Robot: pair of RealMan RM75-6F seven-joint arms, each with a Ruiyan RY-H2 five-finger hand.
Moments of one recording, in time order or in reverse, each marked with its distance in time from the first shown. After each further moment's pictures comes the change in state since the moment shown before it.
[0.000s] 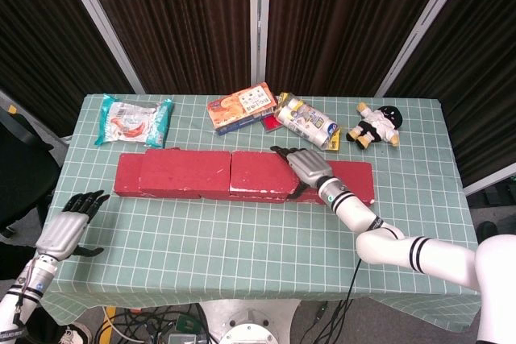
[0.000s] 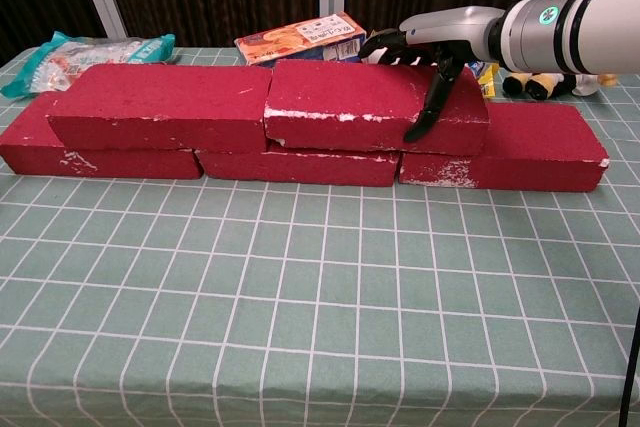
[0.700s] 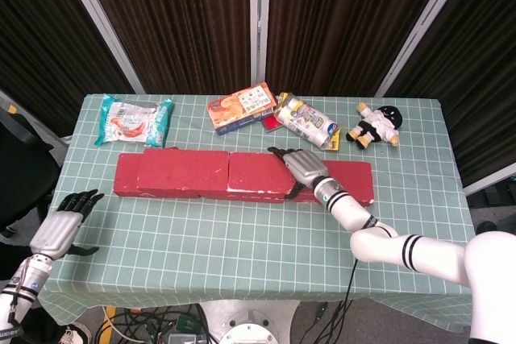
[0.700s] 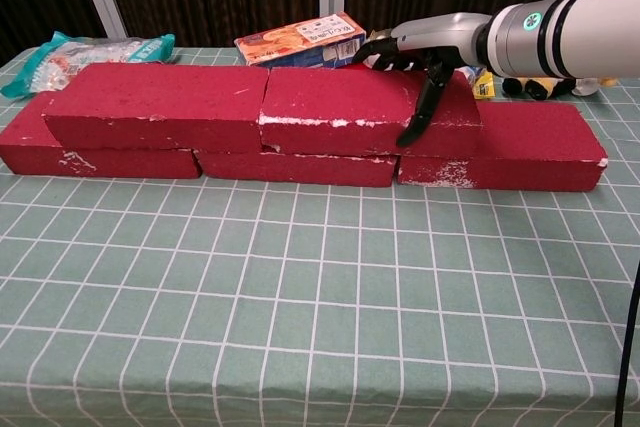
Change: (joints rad) left arm 0.004 0.006 0.000 0.025 -0.006 -0.005 -0.039; right arm 0.037 -0.030 -0.021 0.026 0.054 -0.004 -0.020
